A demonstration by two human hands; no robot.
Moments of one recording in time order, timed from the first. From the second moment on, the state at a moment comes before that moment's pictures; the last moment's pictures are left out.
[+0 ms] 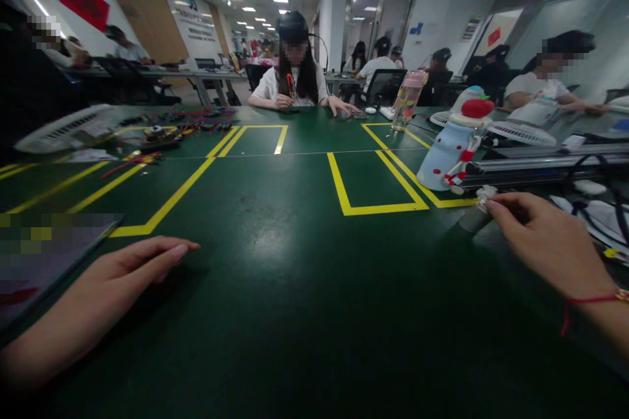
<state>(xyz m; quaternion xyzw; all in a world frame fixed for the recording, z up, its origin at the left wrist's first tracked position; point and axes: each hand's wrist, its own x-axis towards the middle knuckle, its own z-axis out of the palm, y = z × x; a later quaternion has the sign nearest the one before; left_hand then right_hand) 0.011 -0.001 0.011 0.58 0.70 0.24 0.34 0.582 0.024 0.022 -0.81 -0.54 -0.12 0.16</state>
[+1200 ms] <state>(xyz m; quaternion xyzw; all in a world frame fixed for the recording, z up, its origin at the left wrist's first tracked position) 0.025 -0.006 0.026 0.59 0.71 0.24 0.31 0.557 0.021 0.038 -0.85 -0.48 -0.04 0.22</state>
